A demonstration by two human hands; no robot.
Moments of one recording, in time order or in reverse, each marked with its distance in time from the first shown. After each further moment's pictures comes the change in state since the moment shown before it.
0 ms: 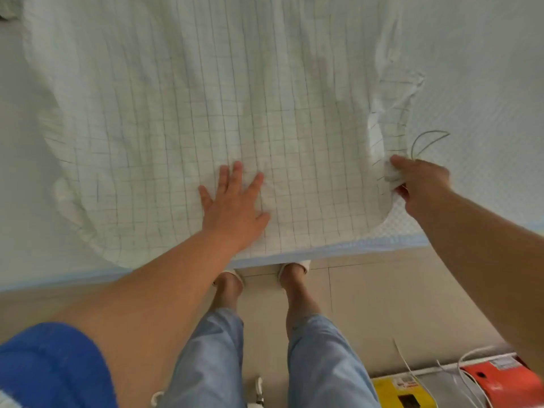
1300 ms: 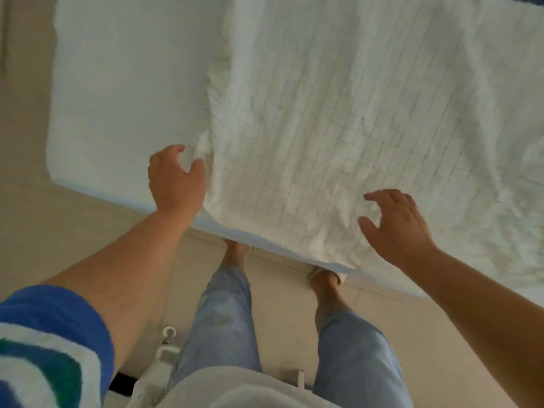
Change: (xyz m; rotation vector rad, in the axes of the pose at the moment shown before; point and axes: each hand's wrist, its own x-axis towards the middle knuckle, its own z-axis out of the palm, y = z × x) left_hand -0.081 -0.197 -0.043 -0.660 0.674 -0.794; right_hand -0.141 0.020 0.124 -1.291 -0.494 -0.952
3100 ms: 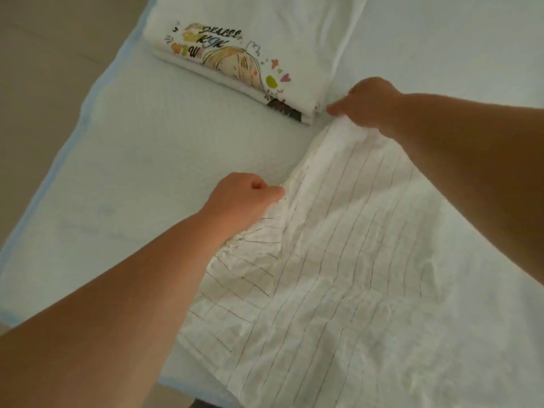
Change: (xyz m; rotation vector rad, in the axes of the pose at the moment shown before) left_hand 0.256 0.034 0.010 -0.375 -0.563 0.165; right_hand 0.373 -0.315 -0.114 -0.041 0.112 0.050
